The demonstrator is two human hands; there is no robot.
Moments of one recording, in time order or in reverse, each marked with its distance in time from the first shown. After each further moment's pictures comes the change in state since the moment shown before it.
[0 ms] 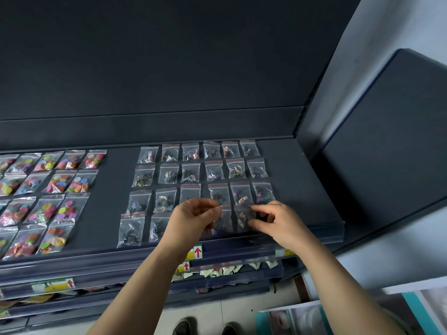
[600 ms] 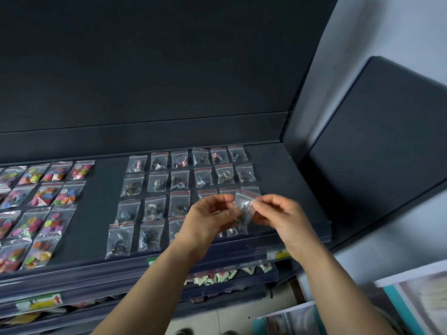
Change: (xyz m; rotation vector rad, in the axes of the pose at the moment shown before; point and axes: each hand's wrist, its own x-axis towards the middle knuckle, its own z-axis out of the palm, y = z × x) left_hand 0.005 0.014 0.045 -0.277 -0.189 -0.023; right_hand -0.027 -0.027 -0.025 0.813 0.167 0.070
